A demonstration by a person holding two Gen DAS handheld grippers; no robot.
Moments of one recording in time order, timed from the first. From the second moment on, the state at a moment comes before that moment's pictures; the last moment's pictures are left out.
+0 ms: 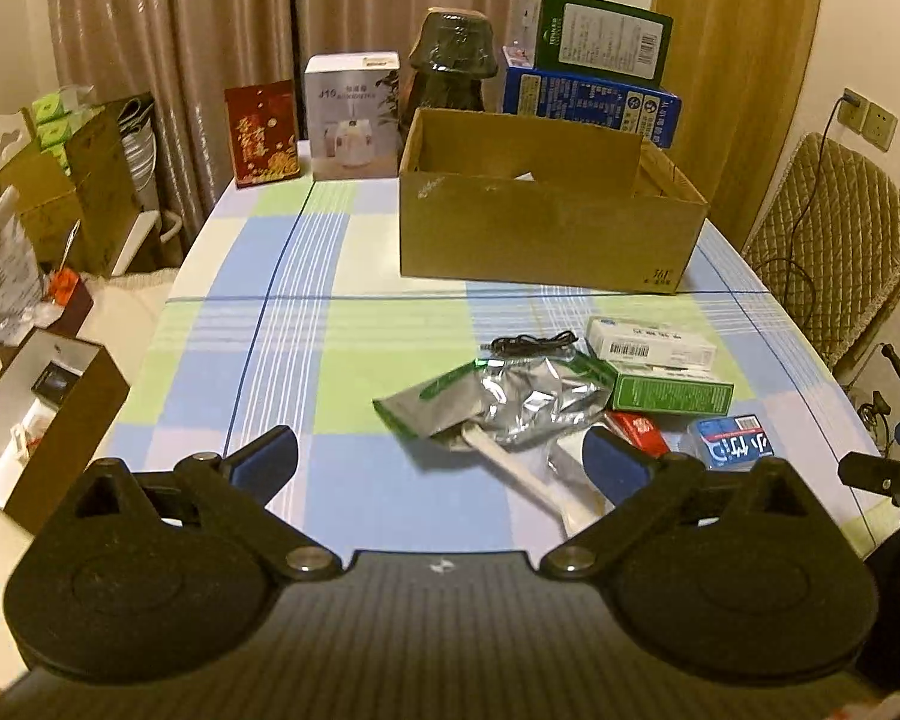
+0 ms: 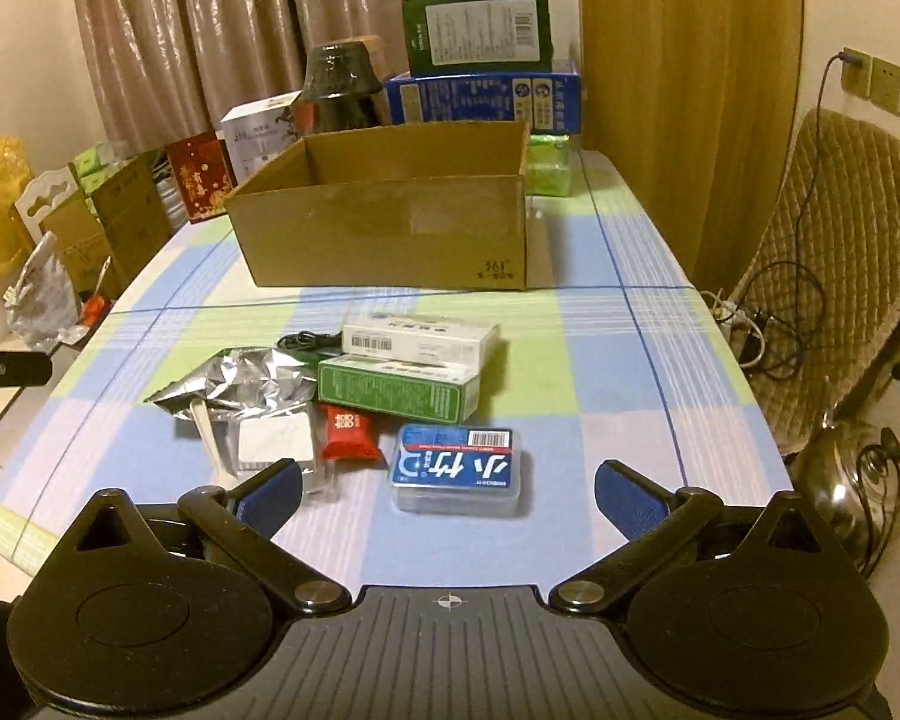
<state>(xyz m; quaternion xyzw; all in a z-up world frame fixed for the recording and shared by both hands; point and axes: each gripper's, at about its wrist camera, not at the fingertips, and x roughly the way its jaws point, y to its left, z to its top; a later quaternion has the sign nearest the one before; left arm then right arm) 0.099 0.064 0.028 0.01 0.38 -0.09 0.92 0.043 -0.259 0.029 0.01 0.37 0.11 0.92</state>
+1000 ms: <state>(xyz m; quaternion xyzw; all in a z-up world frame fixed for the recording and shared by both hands) 0.106 0.035 -0.025 0.00 0.43 -0.09 0.90 0.076 -0.249 -0.031 0.01 0.40 0.11 0.91</state>
